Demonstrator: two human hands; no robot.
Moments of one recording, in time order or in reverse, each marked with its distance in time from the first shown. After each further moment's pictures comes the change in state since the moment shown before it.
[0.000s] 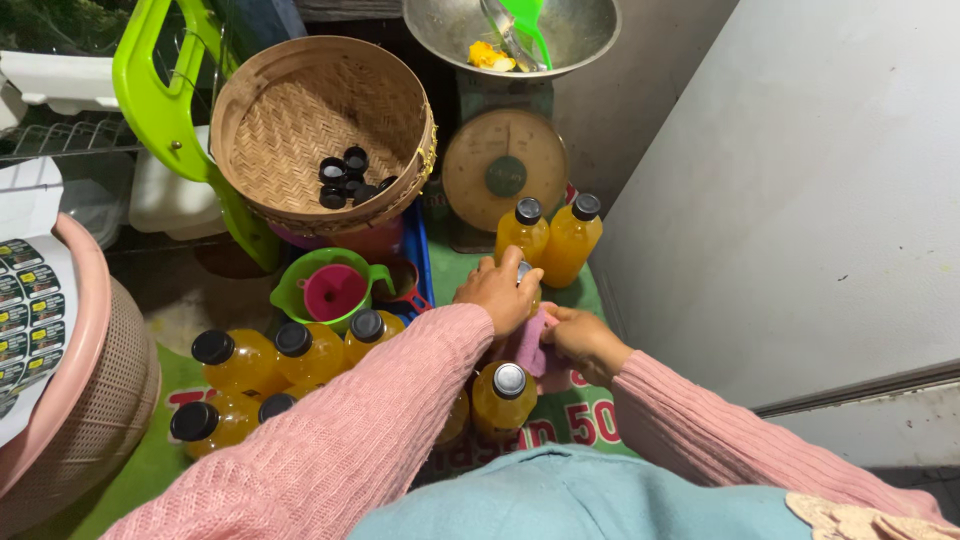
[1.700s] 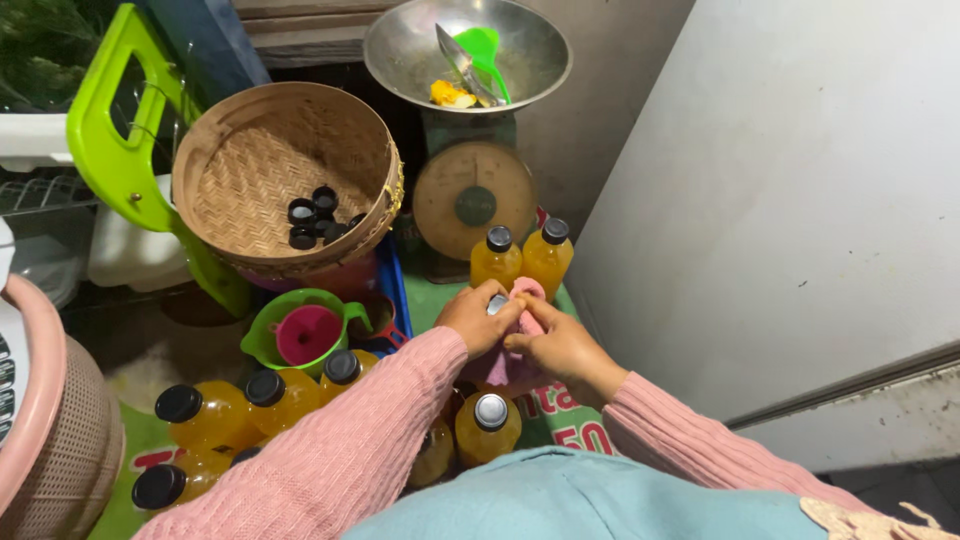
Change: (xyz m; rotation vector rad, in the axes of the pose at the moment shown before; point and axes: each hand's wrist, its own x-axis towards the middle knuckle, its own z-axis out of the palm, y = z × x) left_hand 0.018 -0.013 0.007 -0.169 0.018 0.097; right_hand -0.072 -0.057 0.017 -0.053 0.074 -0.131
